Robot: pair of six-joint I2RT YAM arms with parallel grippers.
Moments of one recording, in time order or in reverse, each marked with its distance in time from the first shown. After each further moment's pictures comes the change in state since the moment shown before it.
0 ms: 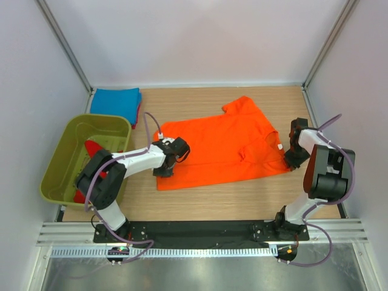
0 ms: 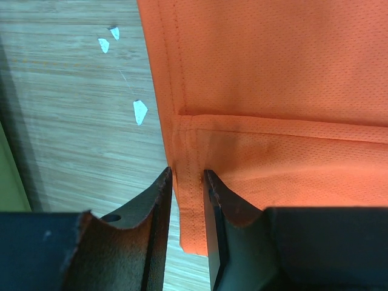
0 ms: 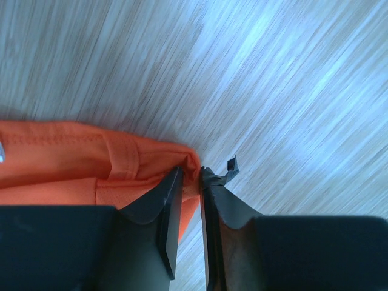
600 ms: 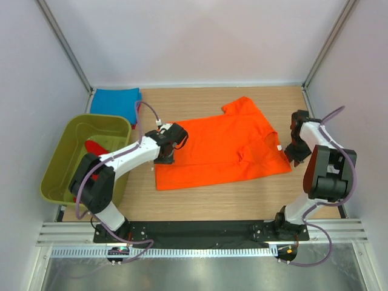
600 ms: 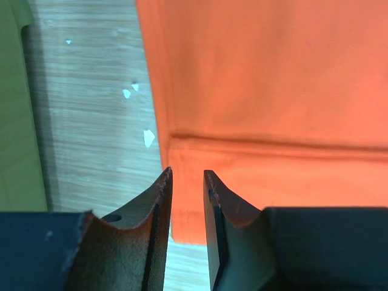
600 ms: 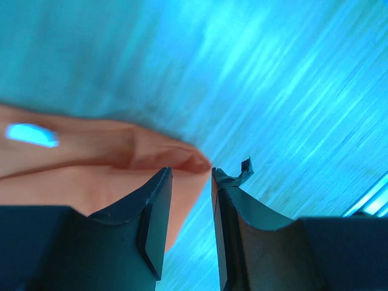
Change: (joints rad) left arm 0.058 -0.046 0.145 -0.047 0.010 0.039; right arm 0.063 0.005 0.180 -0.168 0.057 0.023
